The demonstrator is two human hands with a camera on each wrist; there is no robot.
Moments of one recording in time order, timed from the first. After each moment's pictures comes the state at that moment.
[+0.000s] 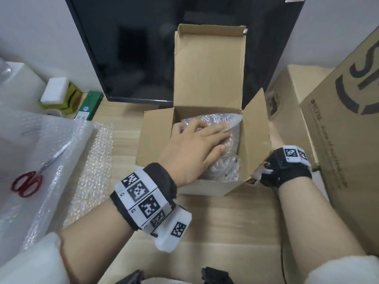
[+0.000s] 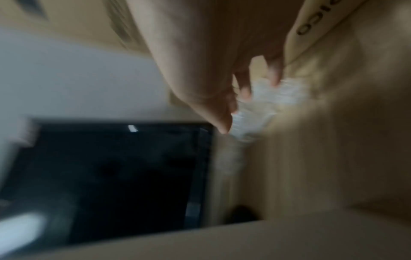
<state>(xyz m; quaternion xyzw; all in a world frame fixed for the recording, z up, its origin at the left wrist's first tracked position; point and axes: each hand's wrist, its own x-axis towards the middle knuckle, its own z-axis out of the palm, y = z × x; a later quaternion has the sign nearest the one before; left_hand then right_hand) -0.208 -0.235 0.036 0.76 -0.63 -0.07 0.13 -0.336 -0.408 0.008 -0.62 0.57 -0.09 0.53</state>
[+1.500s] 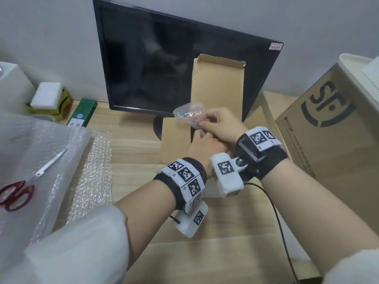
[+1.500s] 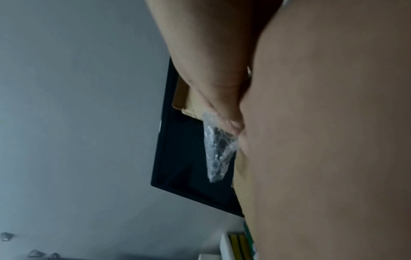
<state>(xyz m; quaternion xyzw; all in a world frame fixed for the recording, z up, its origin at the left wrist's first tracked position) -0.200 -0.233 0.048 0.72 -0.69 -0.07 0.12 -0.238 -0.314 0.086 -0.86 0.35 -0.04 0.37</state>
